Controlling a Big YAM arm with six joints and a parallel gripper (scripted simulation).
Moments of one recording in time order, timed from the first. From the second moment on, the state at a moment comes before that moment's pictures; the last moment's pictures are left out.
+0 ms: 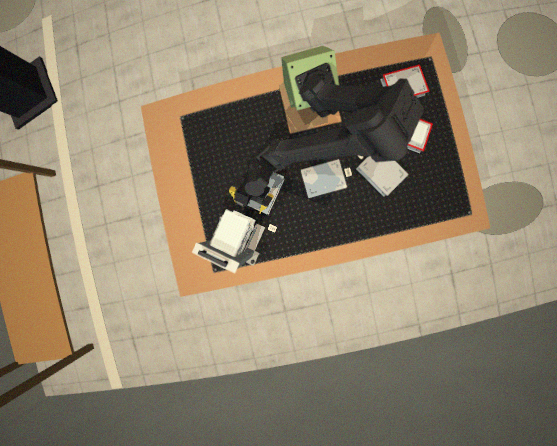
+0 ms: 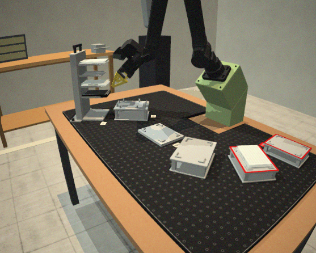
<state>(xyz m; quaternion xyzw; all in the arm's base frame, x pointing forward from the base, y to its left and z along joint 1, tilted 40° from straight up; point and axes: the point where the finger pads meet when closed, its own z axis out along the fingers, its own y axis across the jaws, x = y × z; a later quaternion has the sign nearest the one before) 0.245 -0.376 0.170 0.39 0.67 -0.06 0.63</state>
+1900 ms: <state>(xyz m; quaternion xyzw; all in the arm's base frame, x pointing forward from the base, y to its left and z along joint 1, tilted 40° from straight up) 0.266 -0.407 0.191 0.39 0.67 -0.06 0.63</state>
